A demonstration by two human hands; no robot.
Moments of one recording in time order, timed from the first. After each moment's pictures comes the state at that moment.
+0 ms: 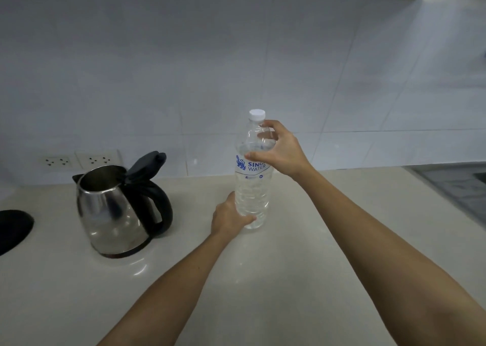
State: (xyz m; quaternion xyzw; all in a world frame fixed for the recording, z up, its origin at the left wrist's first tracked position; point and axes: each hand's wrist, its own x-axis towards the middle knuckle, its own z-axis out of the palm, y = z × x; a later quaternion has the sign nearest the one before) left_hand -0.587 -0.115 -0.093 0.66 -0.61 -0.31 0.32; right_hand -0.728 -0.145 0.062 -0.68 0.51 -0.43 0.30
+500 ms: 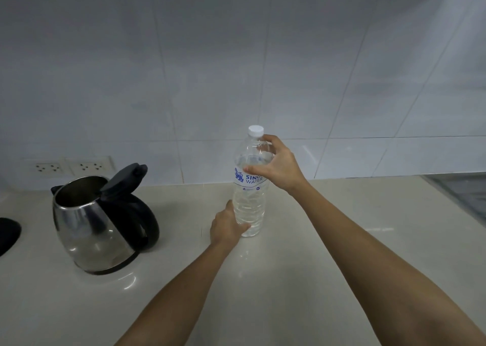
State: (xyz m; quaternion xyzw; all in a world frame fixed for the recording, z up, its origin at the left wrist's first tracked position) left_hand -0.616 -0.164 -0.111 0.72 -0.58 -0.27 0.27; right_hand -0.752 -0.204 0.026 -0.67 0.50 -0.43 0.35
